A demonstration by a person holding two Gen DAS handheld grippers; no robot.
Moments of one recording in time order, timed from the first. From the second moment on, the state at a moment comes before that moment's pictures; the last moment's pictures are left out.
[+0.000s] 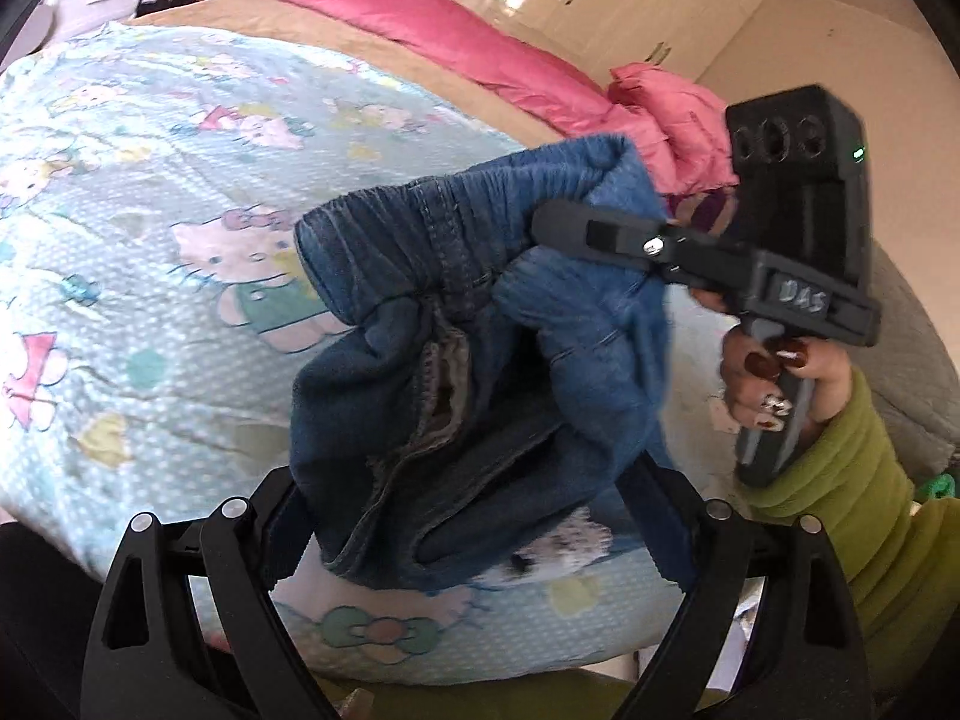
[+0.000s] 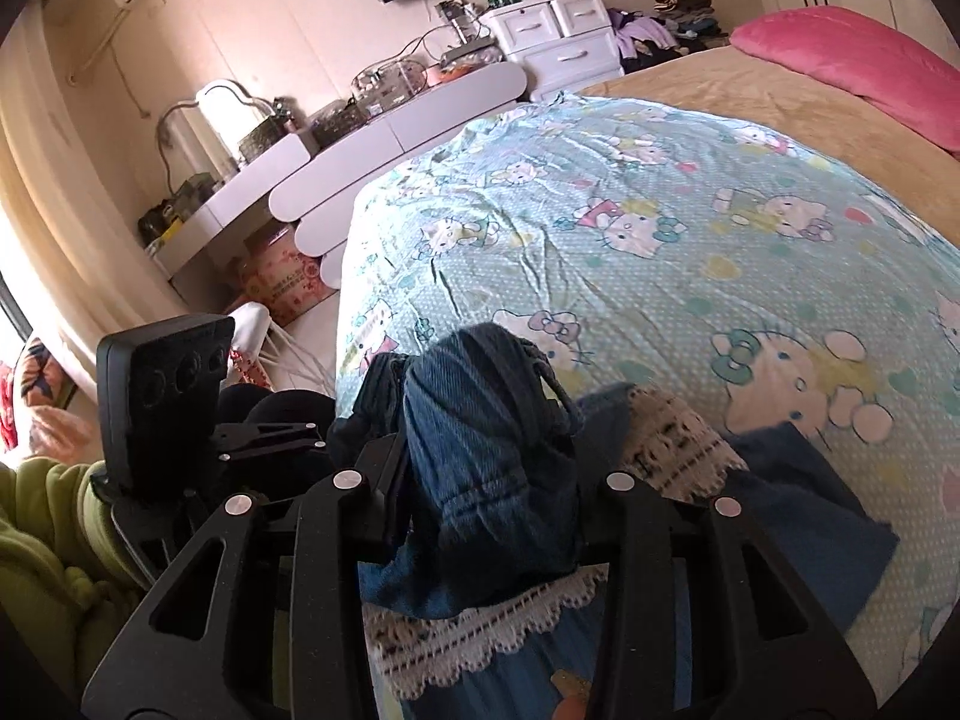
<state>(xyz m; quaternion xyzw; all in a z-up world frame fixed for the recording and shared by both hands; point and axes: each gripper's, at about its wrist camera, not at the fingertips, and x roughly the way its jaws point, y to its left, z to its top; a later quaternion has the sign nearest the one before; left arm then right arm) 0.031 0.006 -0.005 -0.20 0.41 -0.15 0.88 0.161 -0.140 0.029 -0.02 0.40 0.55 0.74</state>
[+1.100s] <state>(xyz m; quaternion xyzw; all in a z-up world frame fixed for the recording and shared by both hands) 0.017 0.001 0.004 -0.13 0.41 -0.14 0.89 0.118 -0.239 -0.020 -0.06 0.43 0.30 0.85</state>
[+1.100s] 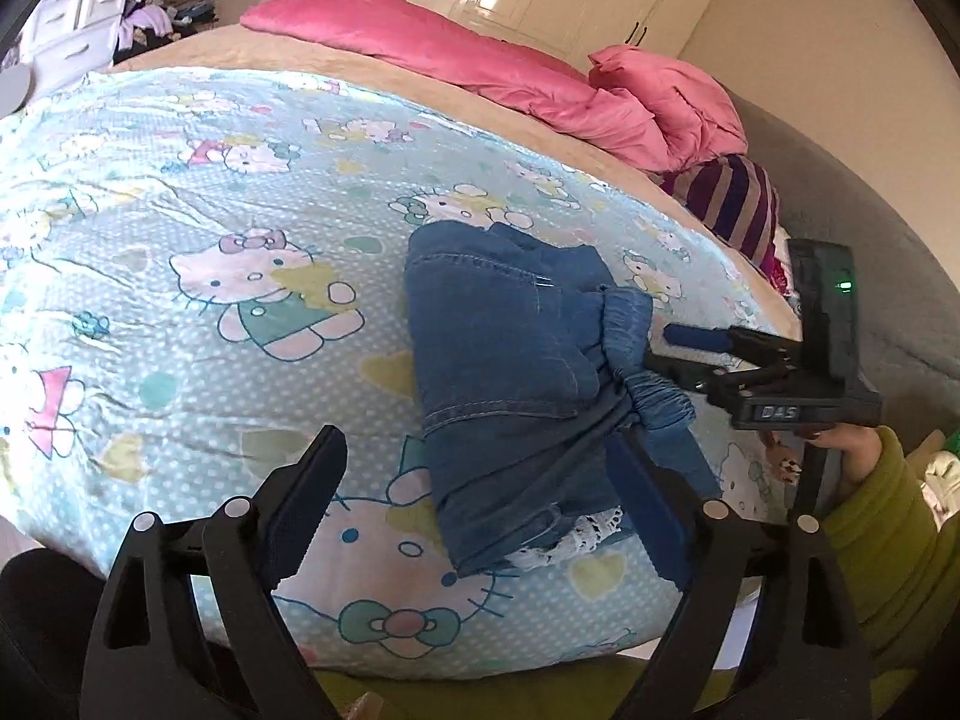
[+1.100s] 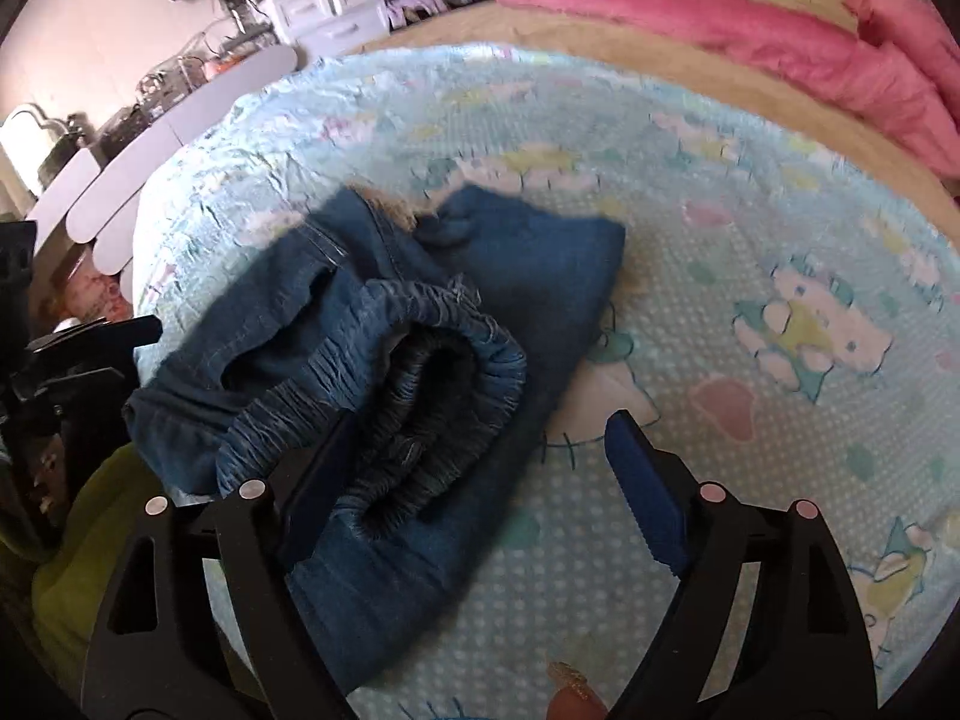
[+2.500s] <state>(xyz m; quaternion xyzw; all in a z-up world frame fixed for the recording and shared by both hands) 0.121 -0.020 -0.020 -0.09 0.48 -0.10 0.87 0.010 -0.106 -0.015 -0.35 0.27 0.53 0.73</state>
